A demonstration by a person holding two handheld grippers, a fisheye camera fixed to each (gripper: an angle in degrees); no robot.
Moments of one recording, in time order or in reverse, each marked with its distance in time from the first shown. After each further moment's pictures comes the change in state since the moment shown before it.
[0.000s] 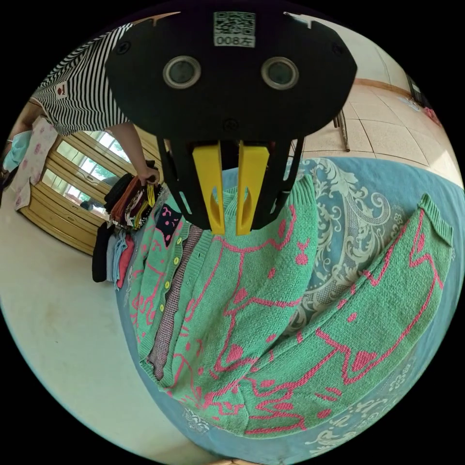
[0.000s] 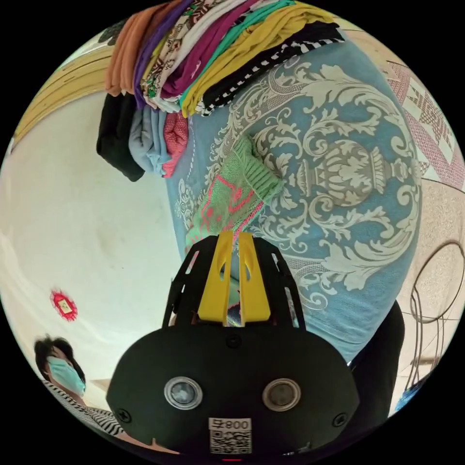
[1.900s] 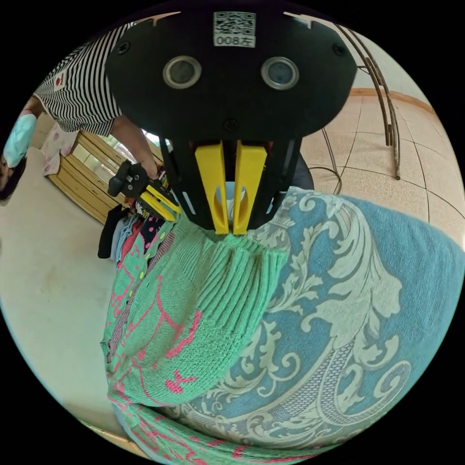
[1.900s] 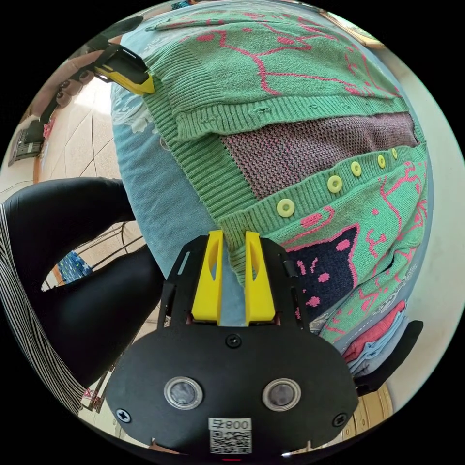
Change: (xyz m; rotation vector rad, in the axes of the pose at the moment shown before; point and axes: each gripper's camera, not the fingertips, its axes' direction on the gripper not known) left arm -0.116 0.282 0.190 0.034 0.223 -0.226; right arm -0.127 0.790 0.251 -1.247 1.102 -2.316
